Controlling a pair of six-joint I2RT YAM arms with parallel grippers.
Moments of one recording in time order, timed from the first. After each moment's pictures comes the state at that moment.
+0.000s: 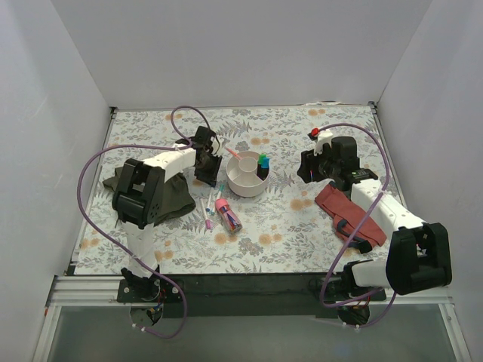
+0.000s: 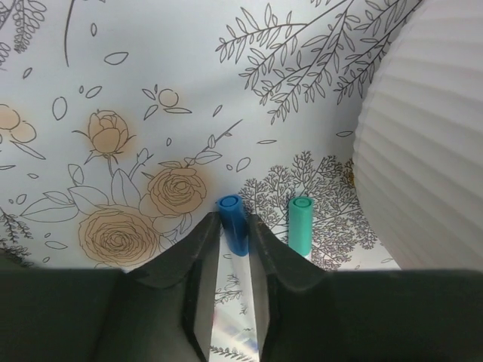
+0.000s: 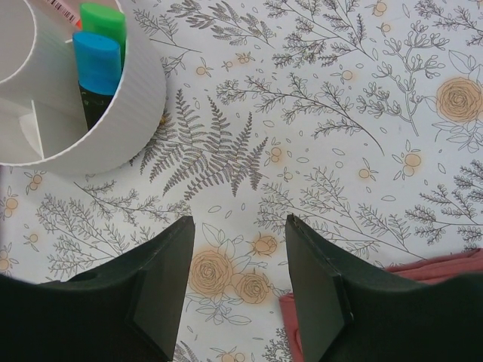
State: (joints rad) left arm -0.39 1.99 1.39 -0.58 0.11 -0.09; right arm 0.24 1.31 0.85 -0.16 -0.30 -0.06
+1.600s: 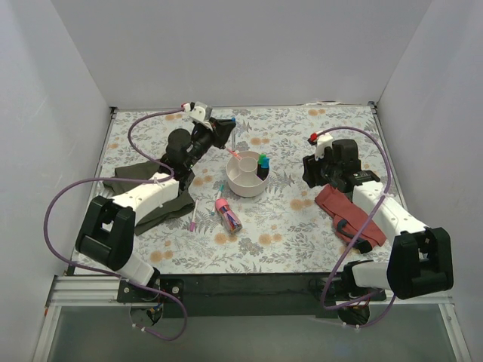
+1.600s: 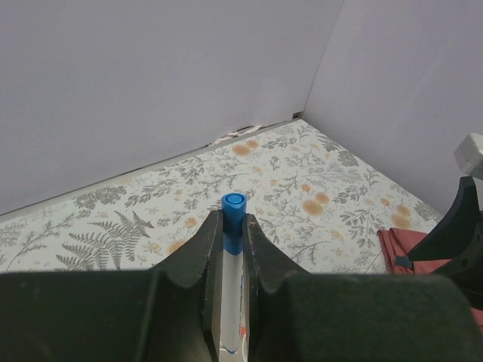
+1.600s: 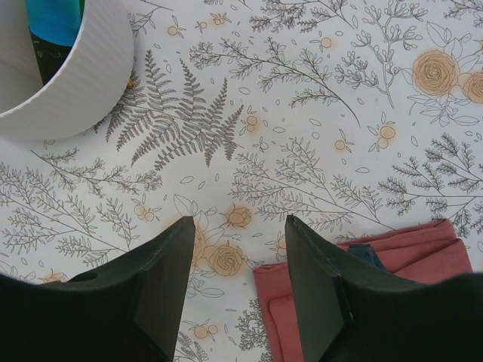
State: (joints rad) left arm -0.45 1.54 0.95 0.74 0.22 -0.22; right arm 0.24 1.28 0.84 -0.25 -0.24 -0.16
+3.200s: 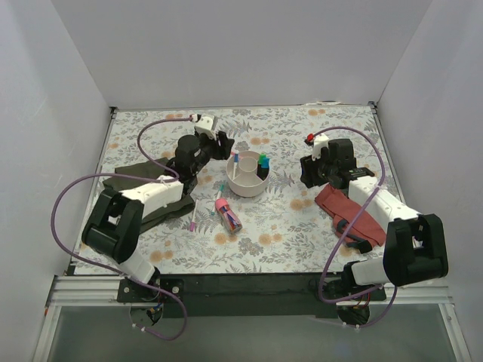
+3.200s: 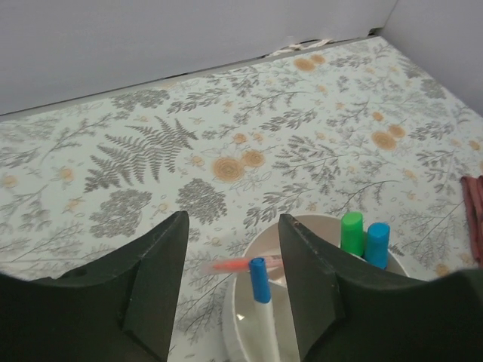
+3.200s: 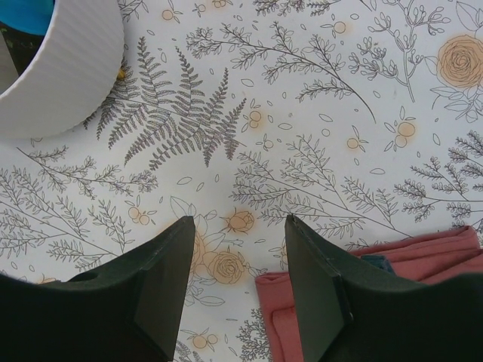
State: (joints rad) left arm -0.46 1.64 0.89 0.69 0.10 -0.17; right arm 0.24 1.37 0.85 -0.23 -0.25 -0.16
